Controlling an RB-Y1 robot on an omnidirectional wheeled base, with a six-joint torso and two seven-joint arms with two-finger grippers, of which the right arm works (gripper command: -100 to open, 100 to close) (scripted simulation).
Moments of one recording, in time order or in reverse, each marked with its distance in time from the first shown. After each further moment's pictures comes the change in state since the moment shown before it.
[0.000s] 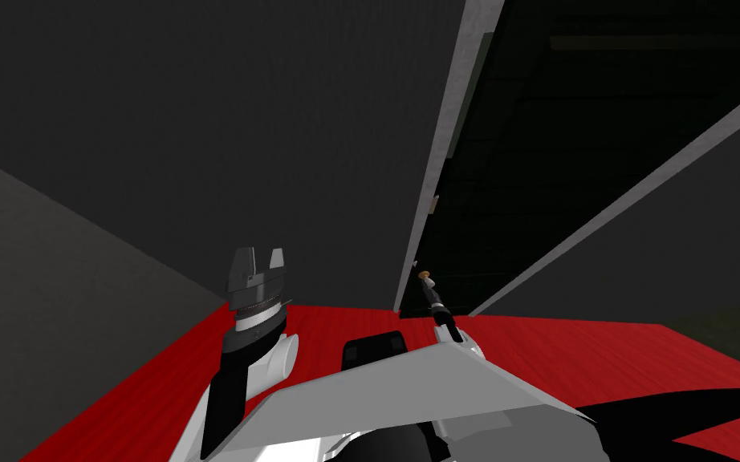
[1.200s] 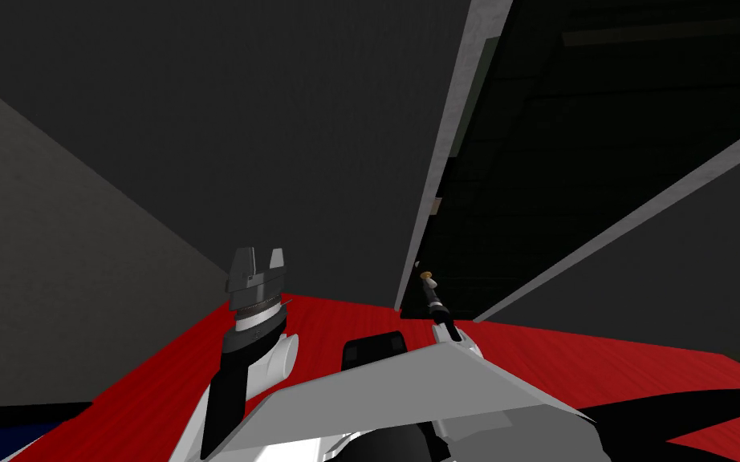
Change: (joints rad) arm 0.013 0.003 0.044 -0.043 -0.062 -0.002 -0.205
